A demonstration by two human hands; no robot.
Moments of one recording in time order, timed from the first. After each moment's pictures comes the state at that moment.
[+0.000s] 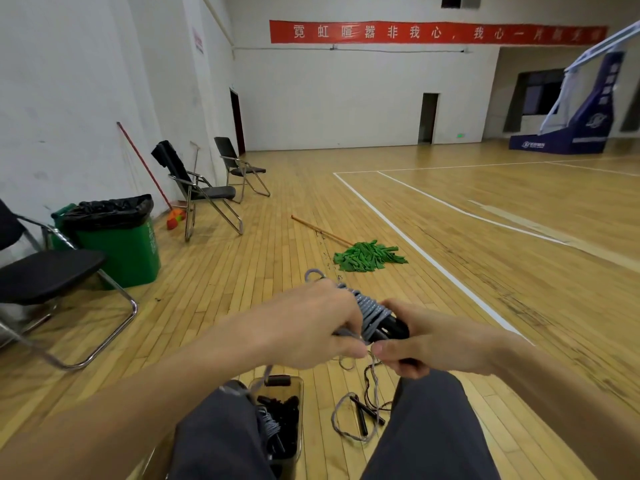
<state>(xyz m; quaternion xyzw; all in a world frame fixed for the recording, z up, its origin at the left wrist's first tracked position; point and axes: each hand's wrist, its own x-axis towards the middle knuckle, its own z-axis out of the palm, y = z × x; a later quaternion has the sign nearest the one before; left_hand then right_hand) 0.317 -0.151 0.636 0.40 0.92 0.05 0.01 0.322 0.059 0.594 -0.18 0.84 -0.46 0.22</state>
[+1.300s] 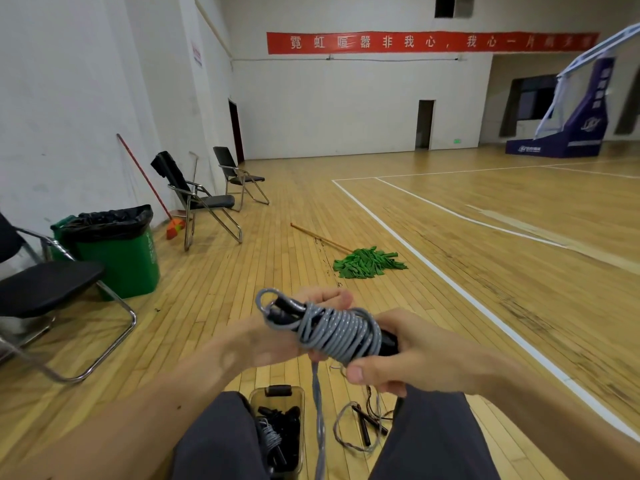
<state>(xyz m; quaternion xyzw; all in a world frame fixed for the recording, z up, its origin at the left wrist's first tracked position) 0.266 -0.169 0.589 0.34 0.66 0.61 0.27 0.328 0.039 0.598 -0.33 0.79 -0.49 0.16</state>
